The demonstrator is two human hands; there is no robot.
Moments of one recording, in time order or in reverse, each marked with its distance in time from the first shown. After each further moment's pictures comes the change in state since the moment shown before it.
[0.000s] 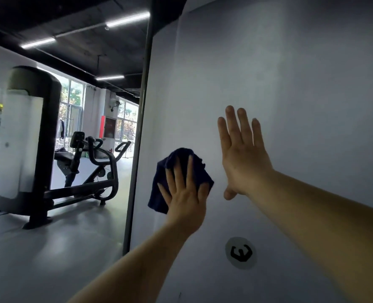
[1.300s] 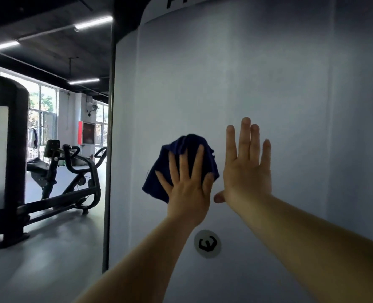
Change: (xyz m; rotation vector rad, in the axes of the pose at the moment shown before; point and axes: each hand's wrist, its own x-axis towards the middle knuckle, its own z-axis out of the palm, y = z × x) left_hand -0.006 0.085 -0.001 0.160 0.054 0.198; right_hand -0.057 0.040 0.013 0.177 -0.001 0.298
